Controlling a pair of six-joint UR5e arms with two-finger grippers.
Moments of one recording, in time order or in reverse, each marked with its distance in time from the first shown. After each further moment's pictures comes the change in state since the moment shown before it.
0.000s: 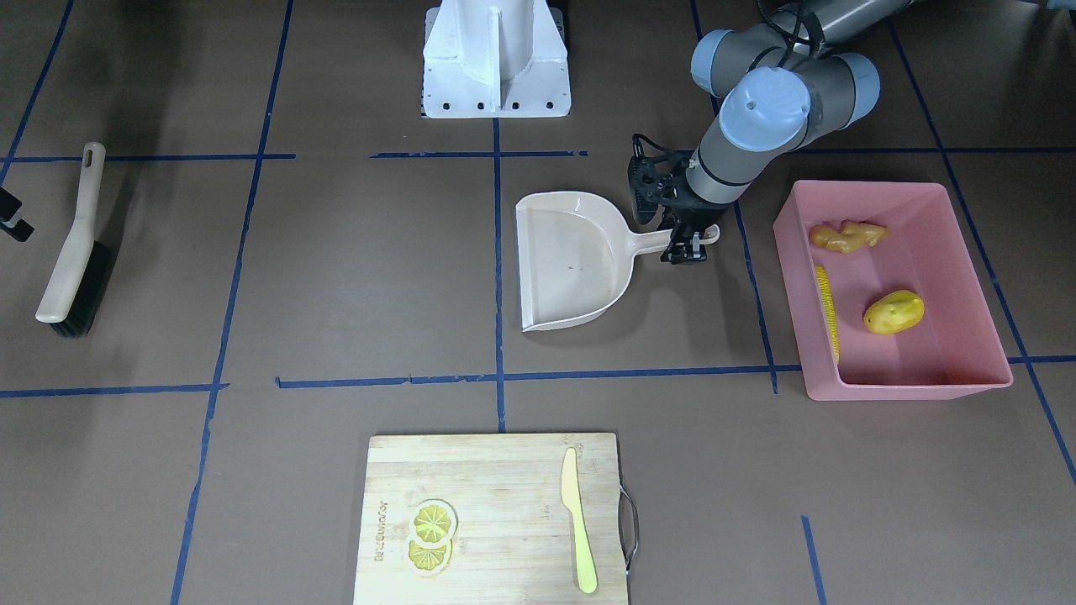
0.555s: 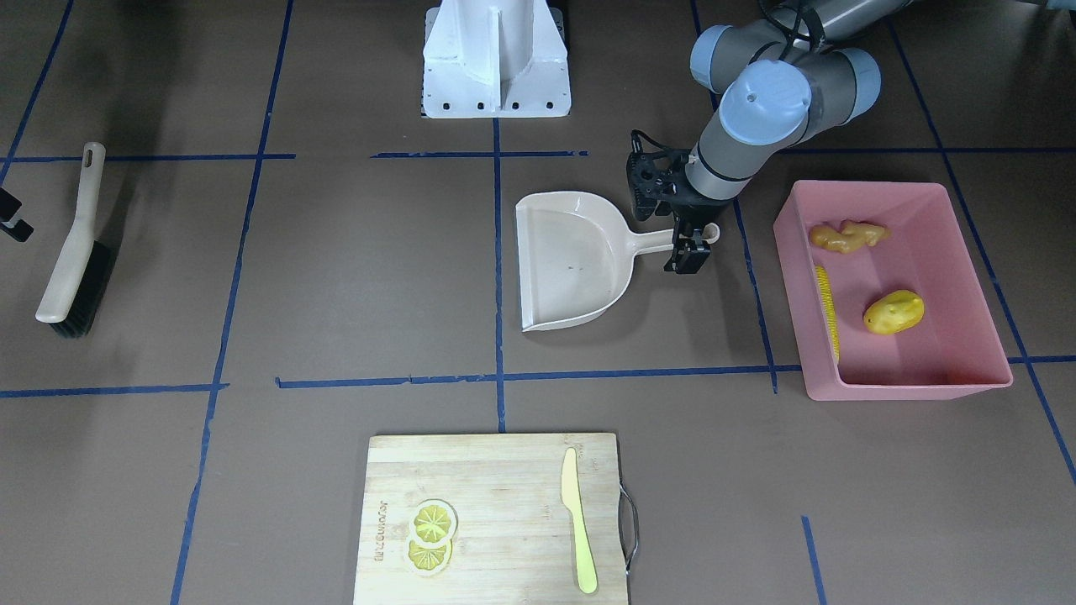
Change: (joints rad) left arm -0.023 -0.003 -0.057 0.055 0.005 -0.009; right arm 0.000 0.001 0.002 -0.001 0.001 0.000
